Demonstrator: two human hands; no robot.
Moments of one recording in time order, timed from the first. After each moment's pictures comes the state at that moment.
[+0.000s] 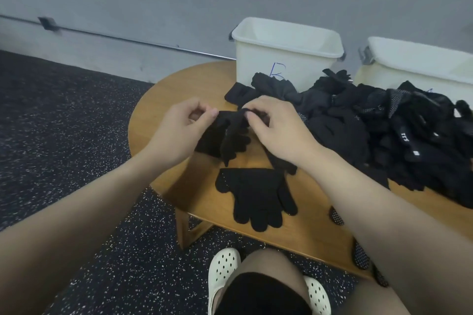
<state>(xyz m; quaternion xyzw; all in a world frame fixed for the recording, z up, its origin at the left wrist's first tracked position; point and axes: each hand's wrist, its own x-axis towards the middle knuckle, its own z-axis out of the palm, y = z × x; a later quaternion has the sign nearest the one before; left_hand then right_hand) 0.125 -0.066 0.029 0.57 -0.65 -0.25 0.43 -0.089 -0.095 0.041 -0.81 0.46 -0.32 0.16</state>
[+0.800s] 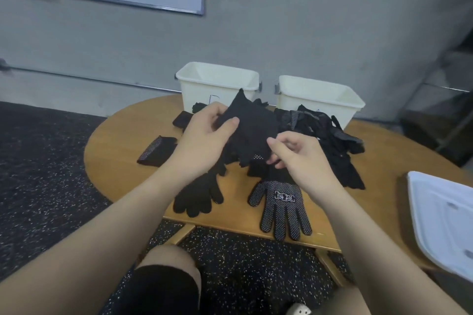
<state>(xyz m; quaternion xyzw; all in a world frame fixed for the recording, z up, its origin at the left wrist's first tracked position) -0.025 0.027 0.116 0.42 -0.66 -0.37 0.50 -0.227 0.056 0.105 -0.63 0.55 -0.47 0.29</state>
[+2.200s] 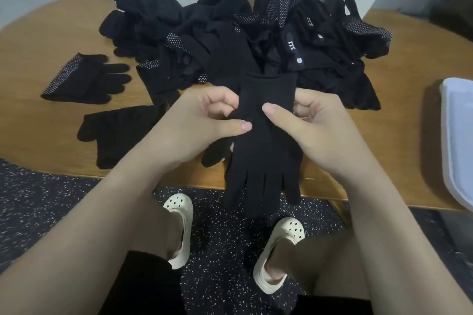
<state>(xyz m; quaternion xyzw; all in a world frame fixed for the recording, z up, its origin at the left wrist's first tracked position) -0.098 0.011 0.018 0.44 -0.64 -0.54 0.31 -0.308 0.055 0.016 -0.59 0.53 -0.45 0.40</state>
